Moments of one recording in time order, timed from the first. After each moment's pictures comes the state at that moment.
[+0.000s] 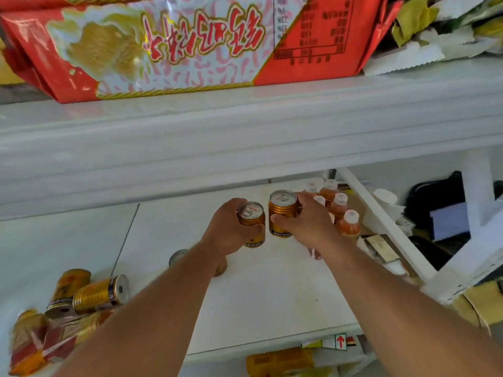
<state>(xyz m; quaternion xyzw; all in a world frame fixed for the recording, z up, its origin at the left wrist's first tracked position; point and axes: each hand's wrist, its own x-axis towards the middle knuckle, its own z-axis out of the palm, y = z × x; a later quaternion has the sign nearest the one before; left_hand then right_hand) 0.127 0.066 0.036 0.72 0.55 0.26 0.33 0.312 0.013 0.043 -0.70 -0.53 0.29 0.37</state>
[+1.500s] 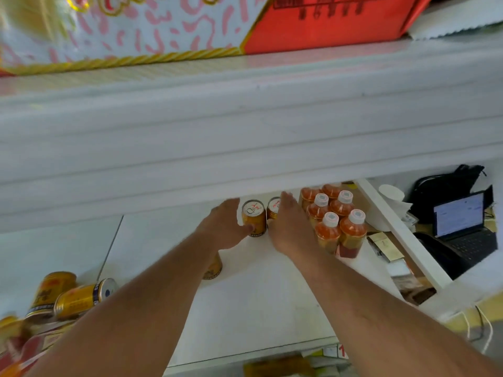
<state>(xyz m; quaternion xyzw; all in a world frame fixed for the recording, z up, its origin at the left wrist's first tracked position) 0.133 0.106 0.019 0.77 0.59 0.05 0.24 0.287 0.057 -0.002 -0.78 -0.57 0.17 0.20</state>
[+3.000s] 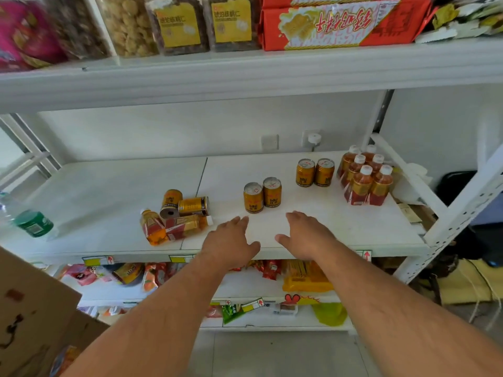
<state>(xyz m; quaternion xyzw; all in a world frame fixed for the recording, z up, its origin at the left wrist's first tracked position) -0.057 -0.144 0.023 0.78 0.62 -0.02 0.12 0.134 -0.157 0.033 -0.70 -0.69 0.18 -0.01</state>
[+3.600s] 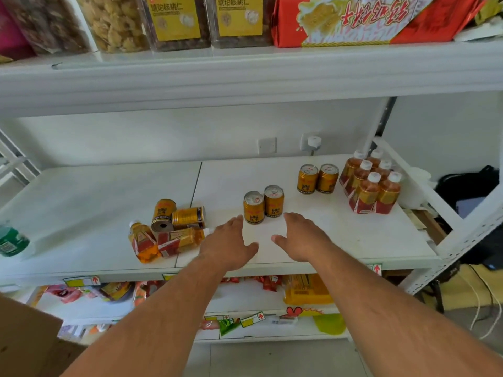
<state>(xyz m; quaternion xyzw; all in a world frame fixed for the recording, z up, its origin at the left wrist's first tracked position) -0.067 -0.090 0.010 0.76 0.63 0.02 0.16 0.119 -0.104 0.017 -0.72 -0.66 0.20 0.02</state>
